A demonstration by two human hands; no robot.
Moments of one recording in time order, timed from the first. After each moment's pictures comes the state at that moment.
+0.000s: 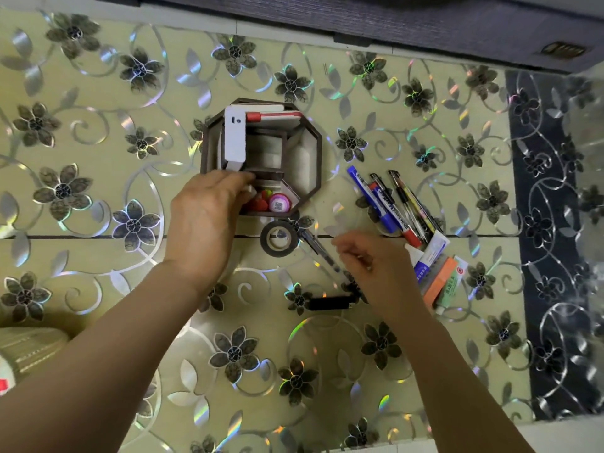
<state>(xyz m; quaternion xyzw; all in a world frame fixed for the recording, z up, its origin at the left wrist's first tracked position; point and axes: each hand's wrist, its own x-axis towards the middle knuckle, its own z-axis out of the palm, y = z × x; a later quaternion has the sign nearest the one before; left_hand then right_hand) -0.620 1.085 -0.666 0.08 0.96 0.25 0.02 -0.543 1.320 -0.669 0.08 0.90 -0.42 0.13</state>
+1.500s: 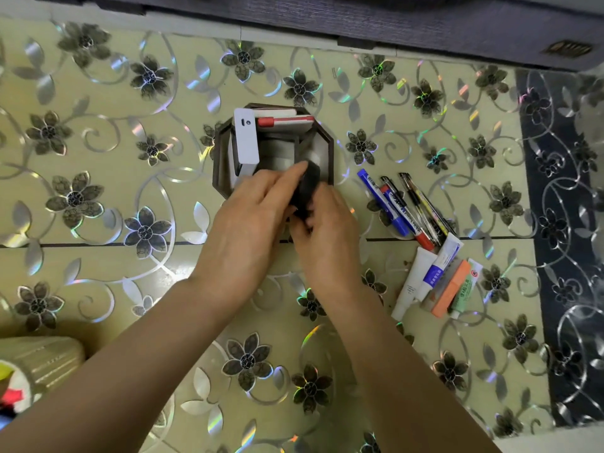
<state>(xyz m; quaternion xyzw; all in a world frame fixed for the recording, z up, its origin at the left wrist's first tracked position) -0.610 1.104 -0.642 0.16 0.94 0.29 0.05 -0.596 1.222 -0.676 0.09 0.92 -0.37 -0.01</state>
